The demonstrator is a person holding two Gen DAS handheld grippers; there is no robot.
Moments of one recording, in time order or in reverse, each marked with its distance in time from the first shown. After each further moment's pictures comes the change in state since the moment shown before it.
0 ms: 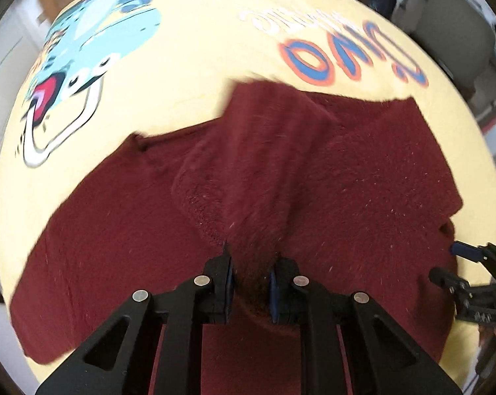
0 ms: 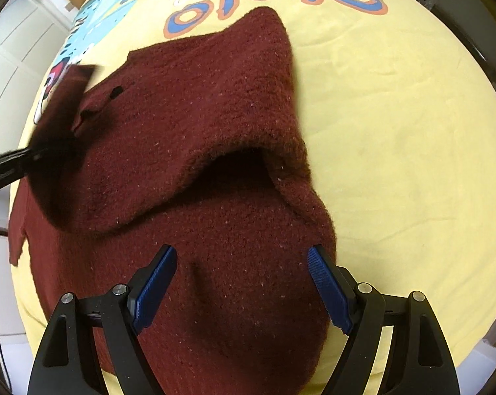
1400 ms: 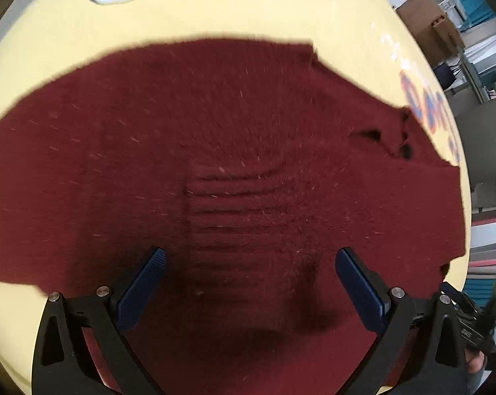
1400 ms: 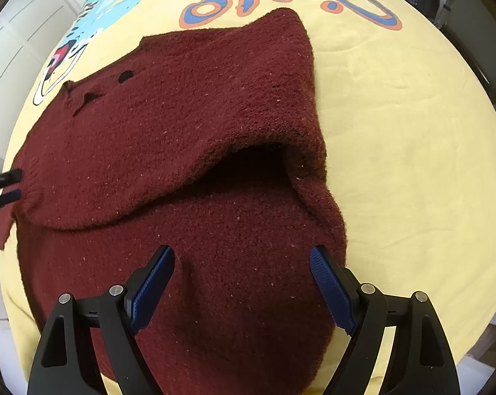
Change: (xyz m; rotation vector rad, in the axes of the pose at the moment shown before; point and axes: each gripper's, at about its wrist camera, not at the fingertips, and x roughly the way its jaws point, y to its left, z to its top) left arm 0.024 0.124 -0.060 -0.449 0.092 -0.175; right arm 0.009 0.016 -0.002 -0.074 -0.002 -0.046
